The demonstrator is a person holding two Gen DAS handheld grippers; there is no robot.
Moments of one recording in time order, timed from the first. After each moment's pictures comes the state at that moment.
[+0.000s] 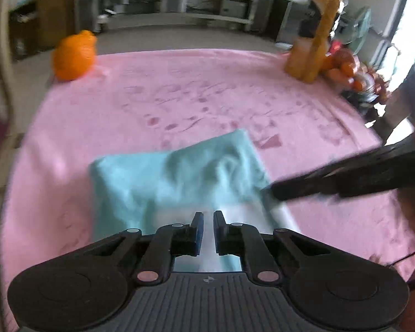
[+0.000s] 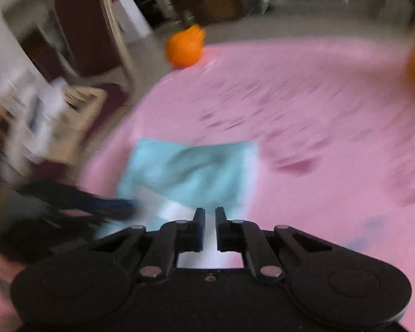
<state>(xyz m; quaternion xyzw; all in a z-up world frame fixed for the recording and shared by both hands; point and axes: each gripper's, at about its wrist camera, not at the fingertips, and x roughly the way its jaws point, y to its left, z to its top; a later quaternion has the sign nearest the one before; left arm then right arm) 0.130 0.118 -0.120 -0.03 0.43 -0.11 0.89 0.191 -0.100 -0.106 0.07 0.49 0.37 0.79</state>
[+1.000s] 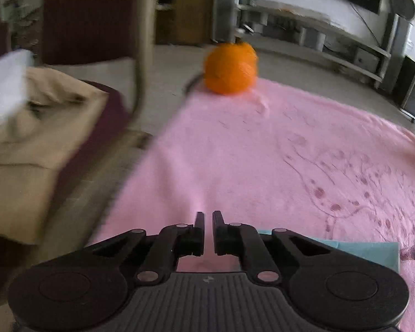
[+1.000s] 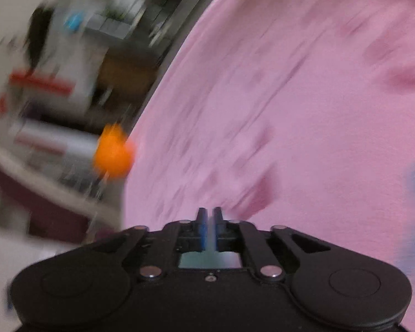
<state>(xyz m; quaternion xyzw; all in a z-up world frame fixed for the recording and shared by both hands) 0.157 0.195 -0.111 -0.09 0.38 0.18 0.90 0.249 -0.142 -0.184 0.41 0.47 0.17 0.76</state>
